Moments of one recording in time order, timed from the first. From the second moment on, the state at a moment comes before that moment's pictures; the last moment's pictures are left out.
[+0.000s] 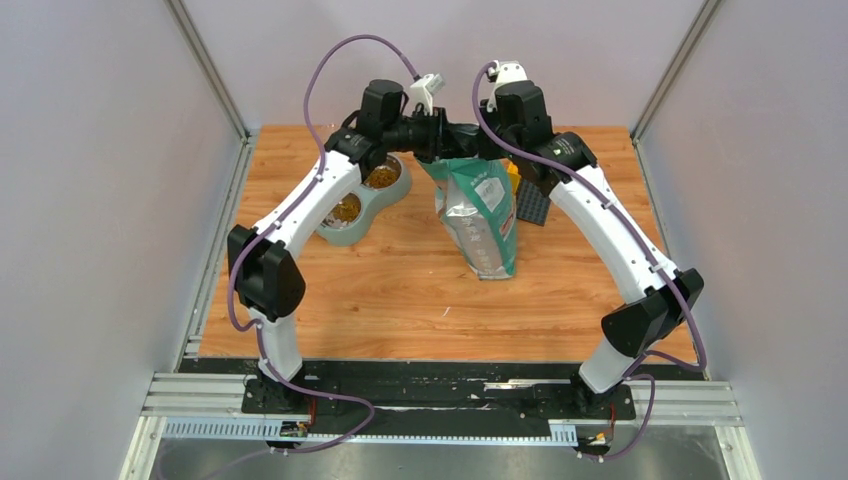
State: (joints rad) left arm -0.52 1.89 1.90 -0.39 0.62 -0.40; right arm 0.54 1.66 1.89 -0.69 0.22 0.21
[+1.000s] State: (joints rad) left arm -0.28 1.71 1.78 -0.27 0.87 -0.82; right arm 0.49 1.60 1.83 -0.67 0.24 0.23
